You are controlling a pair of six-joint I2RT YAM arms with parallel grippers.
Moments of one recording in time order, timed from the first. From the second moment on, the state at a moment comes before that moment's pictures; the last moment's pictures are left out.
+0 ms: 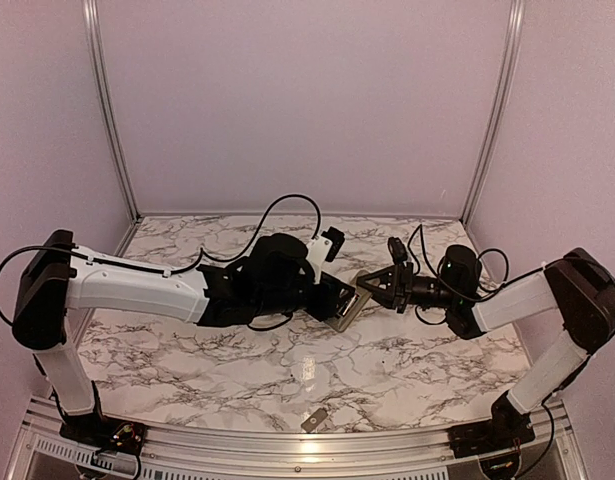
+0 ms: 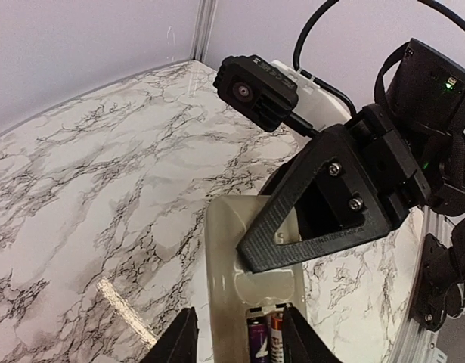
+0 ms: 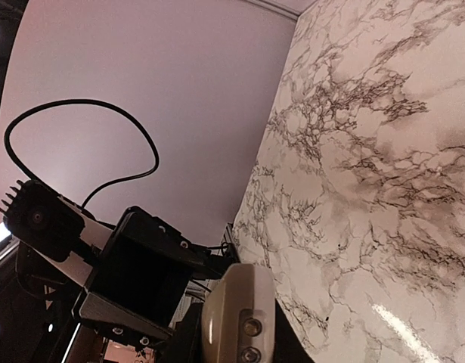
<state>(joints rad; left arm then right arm) -1.12 1.81 1.24 0.17 -0.11 -0.32 0.45 1.56 0.51 1.00 -0.90 1.20</state>
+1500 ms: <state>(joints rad) -1.14 1.49 0.97 -0.02 0.18 0.50 0.71 1.68 0.84 0.38 -1.05 0.72</state>
